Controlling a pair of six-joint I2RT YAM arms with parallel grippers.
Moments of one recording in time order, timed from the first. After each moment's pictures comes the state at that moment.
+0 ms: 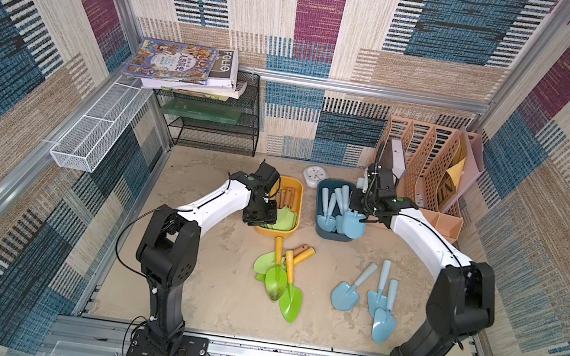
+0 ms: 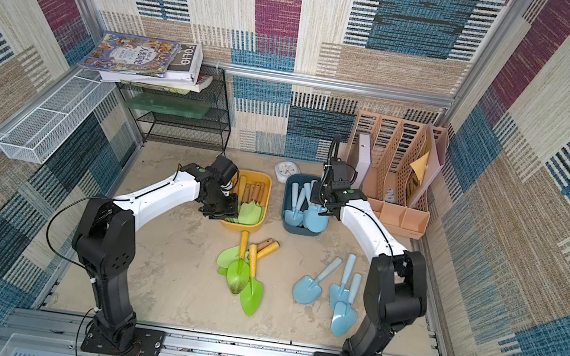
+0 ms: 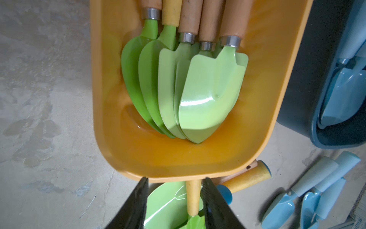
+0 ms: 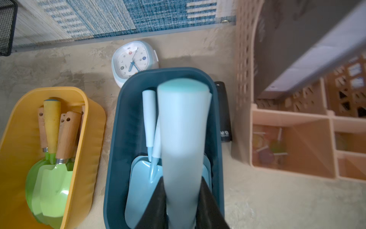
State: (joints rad) left arm -0.43 1.87 1.53 -0.91 0.13 -0.58; right arm 0.33 1.81 1.48 -0.45 0.12 0.26
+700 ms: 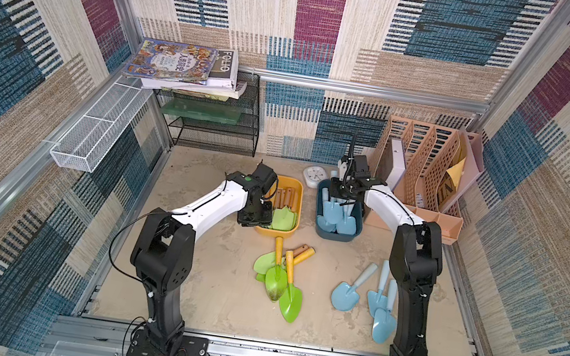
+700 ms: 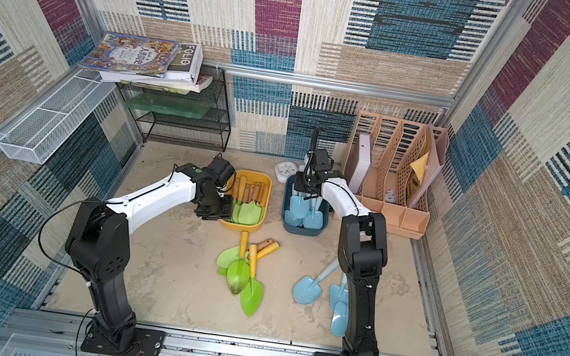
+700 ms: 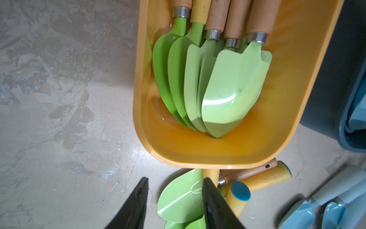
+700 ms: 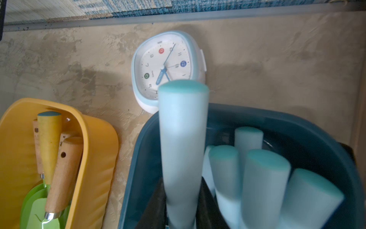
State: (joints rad) left arm -0.42 1.83 1.51 -0.96 0.06 -0.58; right arm 0.34 2.23 1.87 -0.50 -0.09 0.23
